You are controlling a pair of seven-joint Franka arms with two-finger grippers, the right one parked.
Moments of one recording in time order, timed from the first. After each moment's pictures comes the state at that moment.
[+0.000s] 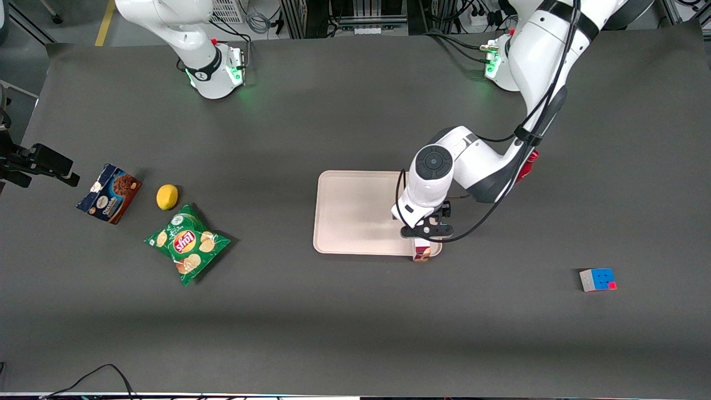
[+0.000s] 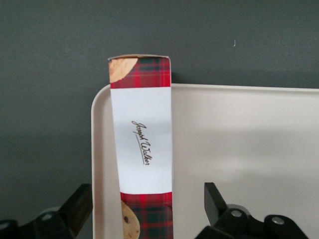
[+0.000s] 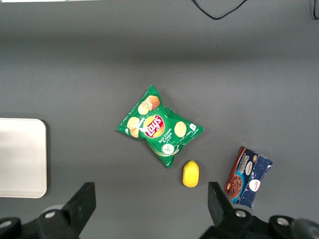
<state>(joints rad) -0.18 0.60 -0.47 -1.77 0.40 2.28 -0.86</state>
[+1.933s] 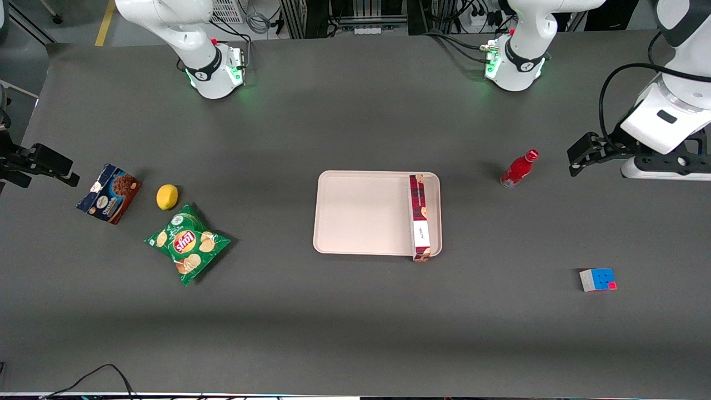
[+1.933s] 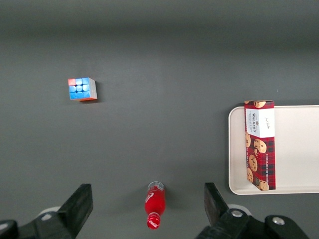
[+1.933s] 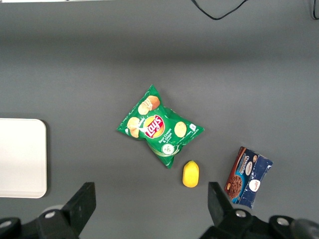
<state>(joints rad) -0.02 -0.06 -0.12 -1.73 -0.01 1.79 -0.09</state>
